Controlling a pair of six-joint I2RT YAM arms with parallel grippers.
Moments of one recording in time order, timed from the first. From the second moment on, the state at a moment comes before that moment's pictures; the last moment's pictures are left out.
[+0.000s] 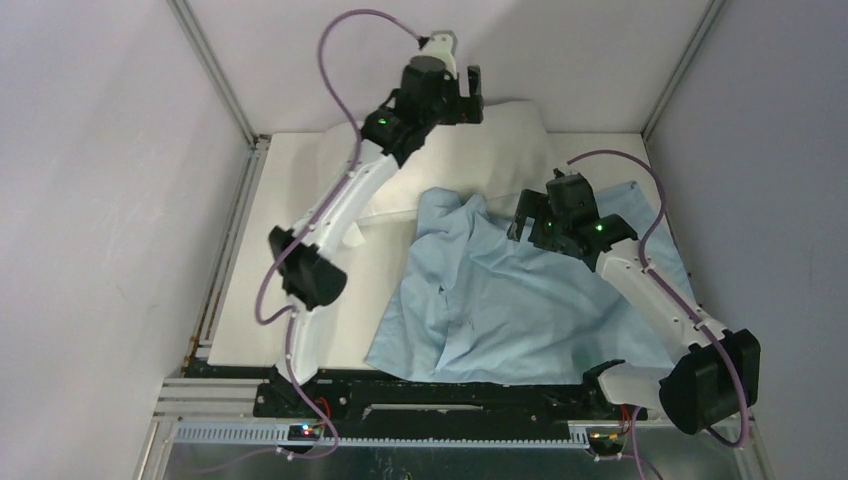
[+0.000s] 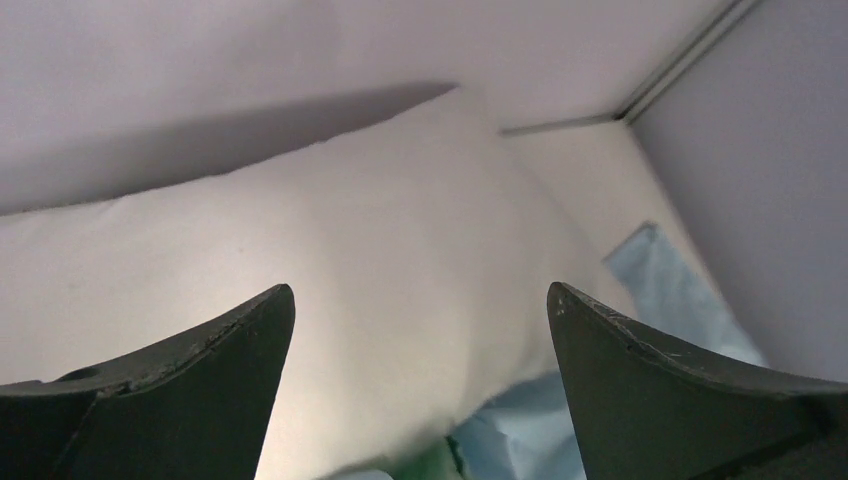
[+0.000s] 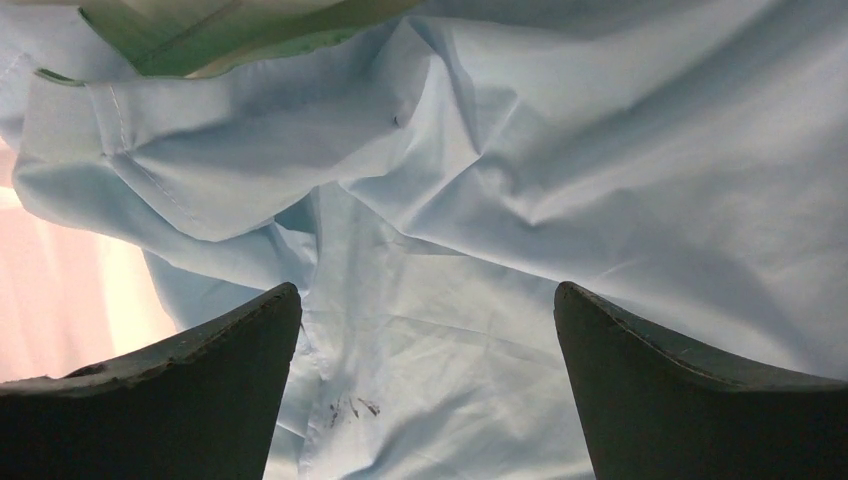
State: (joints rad) left arm -0.62 2.05 2.36 -0.56 -0.17 -0.33; right arm 0.38 1.25 1.06 -0.62 0.07 0.60
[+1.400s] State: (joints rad) left arm -0.61 2.26 2.37 -0.51 -0.27 -0.27; right arm 0.42 1.19 0.93 -0.54 0.08 0.61
